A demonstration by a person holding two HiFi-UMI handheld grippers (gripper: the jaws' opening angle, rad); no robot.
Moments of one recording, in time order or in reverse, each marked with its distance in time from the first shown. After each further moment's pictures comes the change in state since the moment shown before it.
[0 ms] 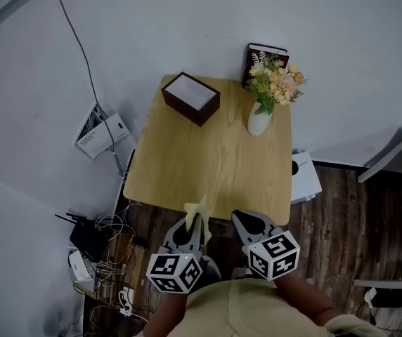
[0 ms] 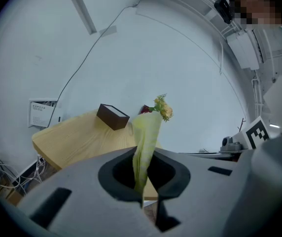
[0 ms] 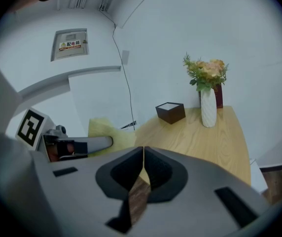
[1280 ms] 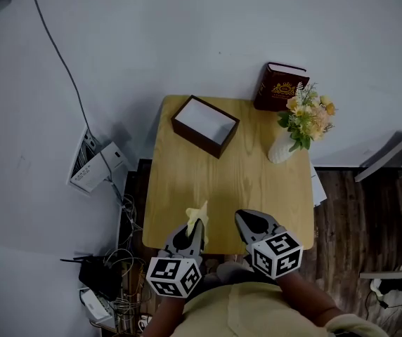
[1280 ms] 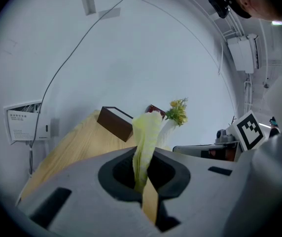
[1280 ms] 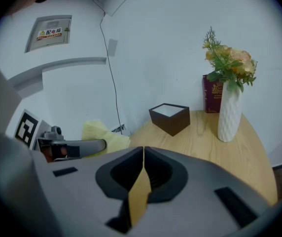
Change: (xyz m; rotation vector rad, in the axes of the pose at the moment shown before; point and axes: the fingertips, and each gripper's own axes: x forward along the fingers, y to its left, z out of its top) left arm 0.080 0.119 0.076 0.045 0.089 -0.141; right arm 0.142 -0.010 0.070 0.039 0.015 -0.136
